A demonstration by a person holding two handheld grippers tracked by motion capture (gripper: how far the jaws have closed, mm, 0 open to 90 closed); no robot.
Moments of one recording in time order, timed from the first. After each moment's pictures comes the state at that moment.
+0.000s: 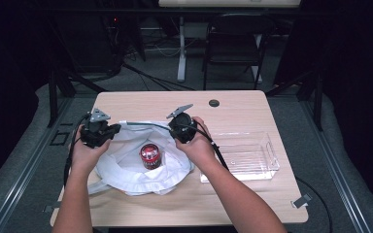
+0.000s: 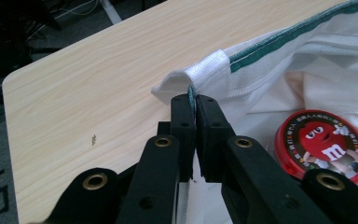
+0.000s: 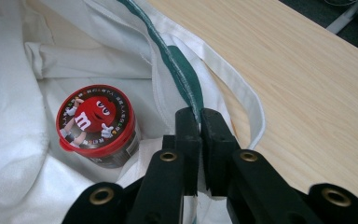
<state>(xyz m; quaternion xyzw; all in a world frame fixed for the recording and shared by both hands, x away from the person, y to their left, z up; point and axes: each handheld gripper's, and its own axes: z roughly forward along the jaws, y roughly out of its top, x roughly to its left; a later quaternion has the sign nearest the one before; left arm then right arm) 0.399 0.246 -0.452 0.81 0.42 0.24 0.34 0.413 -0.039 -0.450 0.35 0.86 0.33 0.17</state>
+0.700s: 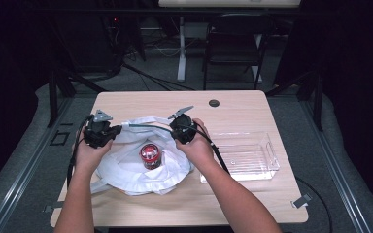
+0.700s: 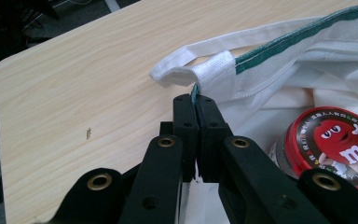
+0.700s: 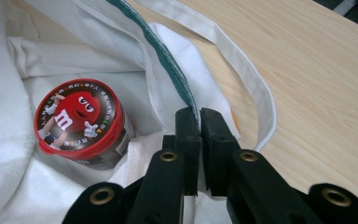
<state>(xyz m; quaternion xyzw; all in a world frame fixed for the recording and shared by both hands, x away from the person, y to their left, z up) 0.407 0.245 -0.465 0.81 0.43 0.23 0.33 0.423 -0.039 -0.468 0.37 0.85 0.33 0.16</state>
